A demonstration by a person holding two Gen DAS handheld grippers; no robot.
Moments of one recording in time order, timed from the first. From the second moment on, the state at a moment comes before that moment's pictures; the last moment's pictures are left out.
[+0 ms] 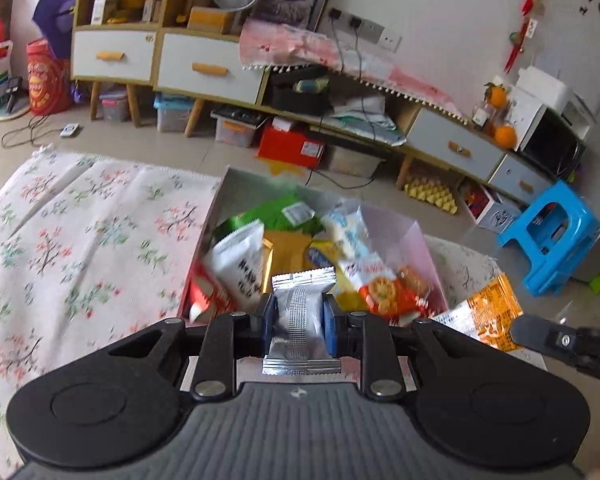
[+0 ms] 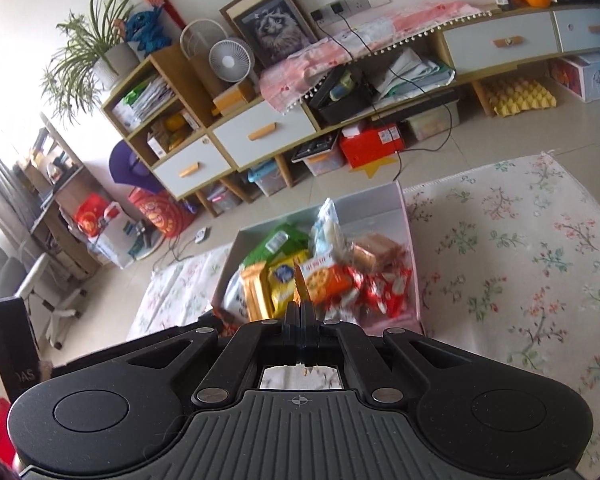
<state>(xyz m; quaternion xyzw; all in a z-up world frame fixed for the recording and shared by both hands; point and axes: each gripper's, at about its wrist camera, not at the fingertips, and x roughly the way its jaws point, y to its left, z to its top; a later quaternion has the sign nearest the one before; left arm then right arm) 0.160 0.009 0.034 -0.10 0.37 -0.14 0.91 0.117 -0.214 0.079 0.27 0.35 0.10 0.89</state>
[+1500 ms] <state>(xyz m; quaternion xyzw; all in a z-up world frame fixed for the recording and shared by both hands) 0.159 0.007 0.032 -0.05 0.38 -0.10 0.92 0.148 -0.180 0.058 0.17 0.40 0.07 0.90</state>
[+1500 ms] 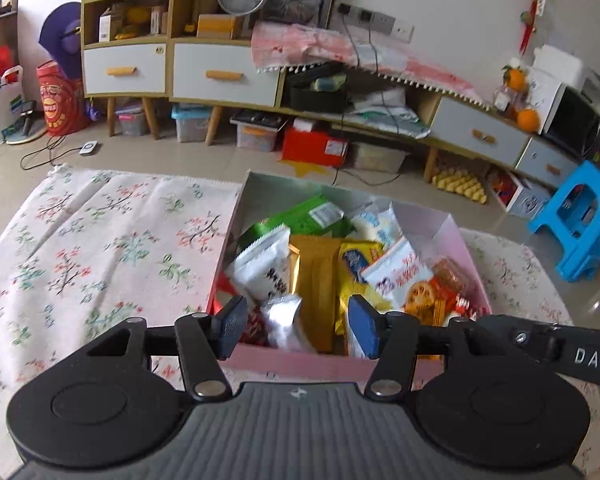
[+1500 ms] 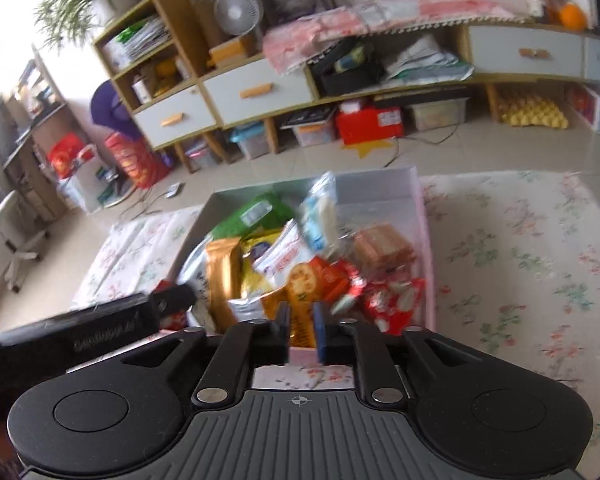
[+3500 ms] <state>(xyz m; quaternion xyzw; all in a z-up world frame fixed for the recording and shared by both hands) -0.019 0.021 0.043 0.03 0.36 -0.06 0.93 -0.077 -0.145 0.063 0.14 0.35 0.01 0.93</state>
